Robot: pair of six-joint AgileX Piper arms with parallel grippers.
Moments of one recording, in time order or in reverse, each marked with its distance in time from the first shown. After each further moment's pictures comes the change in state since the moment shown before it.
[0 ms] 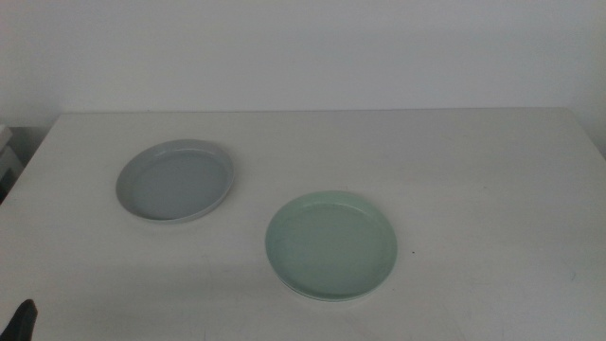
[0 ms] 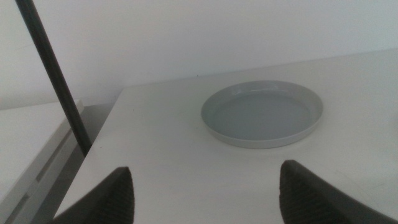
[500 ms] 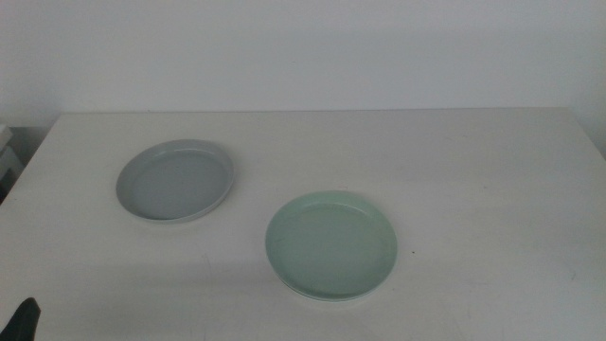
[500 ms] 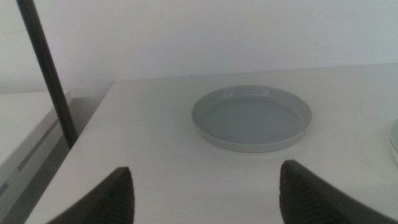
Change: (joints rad) left arm 0.000 0.000 0.000 -0.060 0.000 -0.026; right arm 0.000 0.000 0.000 -0.002 0.032 0.001
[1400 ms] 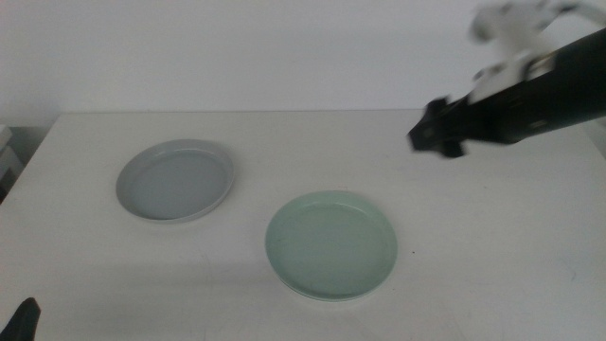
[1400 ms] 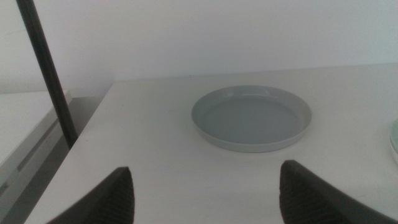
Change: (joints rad) left arm 0.000 0.000 0.000 0.000 0.000 0.000; right arm 0.001 0.975 -0.429 -0.057 -0.120 0.124
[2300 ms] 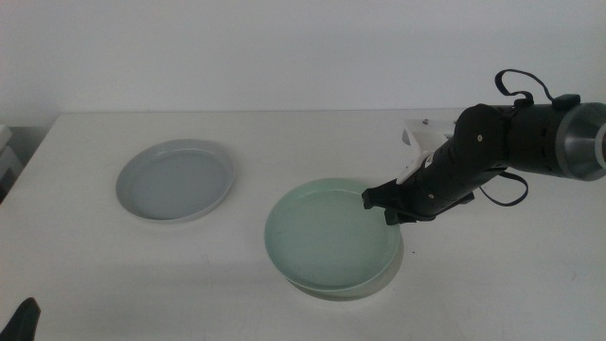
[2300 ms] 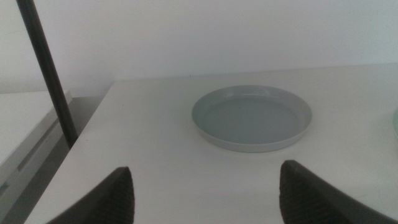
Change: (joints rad) left arm 0.000 0.000 0.000 0.000 0.000 0.000; right arm 0.045 0.441 0.000 0.036 -0.165 0.199
